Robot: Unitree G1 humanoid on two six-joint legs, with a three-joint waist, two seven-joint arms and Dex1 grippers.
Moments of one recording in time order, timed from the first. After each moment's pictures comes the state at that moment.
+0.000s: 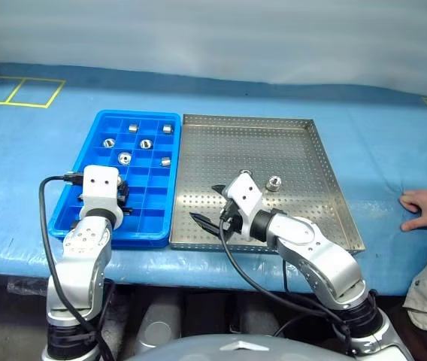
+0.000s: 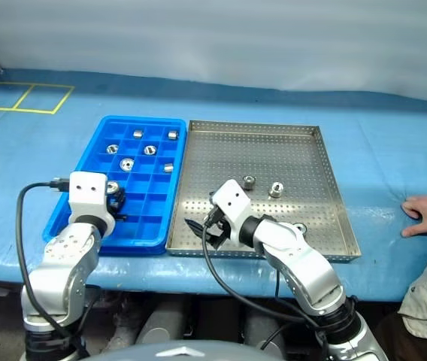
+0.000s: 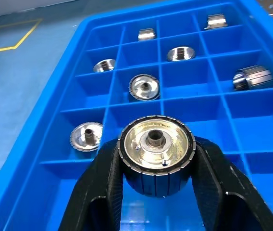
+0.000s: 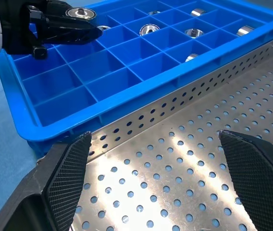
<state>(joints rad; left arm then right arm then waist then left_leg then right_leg) -0.02 0.20 0.12 -0.66 0.01 0.99 0.03 -0.19 -0.35 0.35 -0.56 0.29 0.76 0.43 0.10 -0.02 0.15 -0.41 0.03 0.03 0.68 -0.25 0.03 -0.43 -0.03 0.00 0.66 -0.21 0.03</state>
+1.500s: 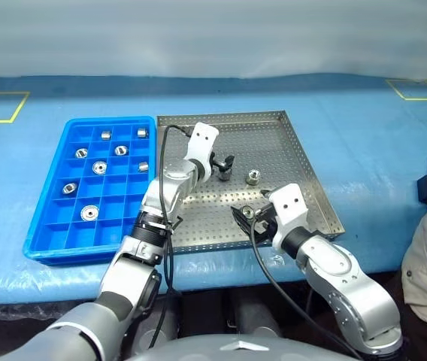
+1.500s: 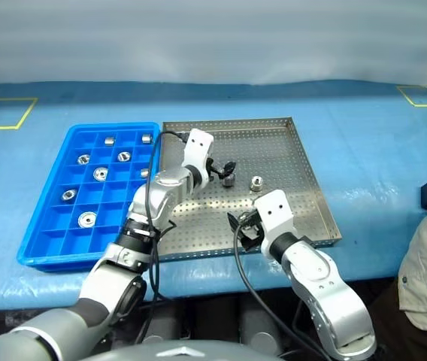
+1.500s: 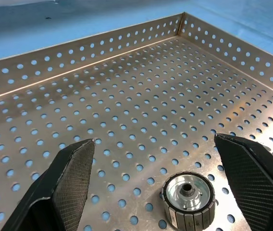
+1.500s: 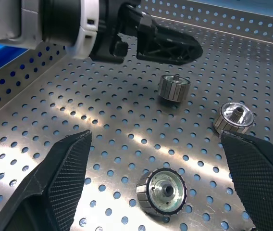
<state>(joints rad) -0.71 -0.04 -0.13 0.41 -0.10 0.57 -0.26 0.08 -0.33 0.18 -0.78 0.24 0.84 0.19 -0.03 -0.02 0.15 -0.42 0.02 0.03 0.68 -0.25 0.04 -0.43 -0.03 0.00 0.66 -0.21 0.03</state>
